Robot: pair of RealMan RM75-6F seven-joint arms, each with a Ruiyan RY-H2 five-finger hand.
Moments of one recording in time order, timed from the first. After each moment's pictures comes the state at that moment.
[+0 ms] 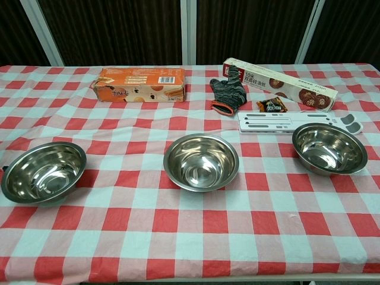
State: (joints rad) left arm -0.12 -1.29 -0.01 -1.58 1.58 1.49 0.05; right arm 0.10 -1.17 0.03 -1.68 -1.49 1.42 -0.16
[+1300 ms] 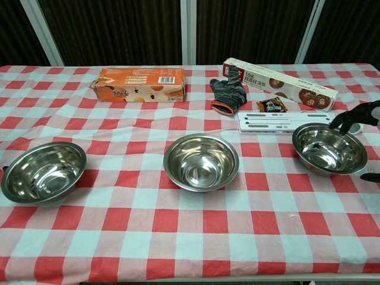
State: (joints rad) left arm -0.11 -1.30 -0.01 -1.55 1.59 1.52 -0.01; right arm 0.34 -1.39 0.06 -1.52 -1.45 1.09 -0.33
